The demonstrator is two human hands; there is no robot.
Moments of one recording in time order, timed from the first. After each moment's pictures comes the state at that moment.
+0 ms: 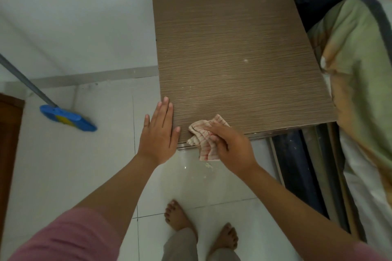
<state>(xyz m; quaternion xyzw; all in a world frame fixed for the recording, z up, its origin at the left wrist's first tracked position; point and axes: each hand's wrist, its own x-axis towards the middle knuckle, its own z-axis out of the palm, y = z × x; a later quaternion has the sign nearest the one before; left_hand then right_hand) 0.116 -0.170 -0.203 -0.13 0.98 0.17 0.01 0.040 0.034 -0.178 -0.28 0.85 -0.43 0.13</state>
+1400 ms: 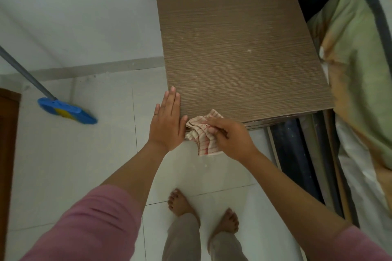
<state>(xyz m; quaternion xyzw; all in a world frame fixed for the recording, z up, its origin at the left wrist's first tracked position) 0.116 -0.172 -0.204 -0.12 0.97 0.20 0.01 0.052 0.018 -0.159 -0.27 0.85 -0.41 0.21</state>
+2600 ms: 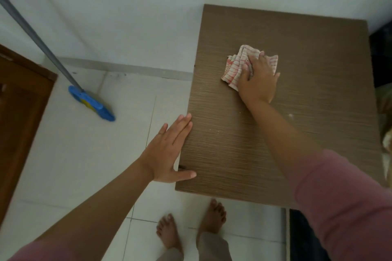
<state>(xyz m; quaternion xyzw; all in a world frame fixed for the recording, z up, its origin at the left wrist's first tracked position) 0.077 -0.233 -0.188 -0.05 0.97 0.21 0.11 -0.201 -0.144 -0.195 -0.20 0.94 -0.27 0.06</state>
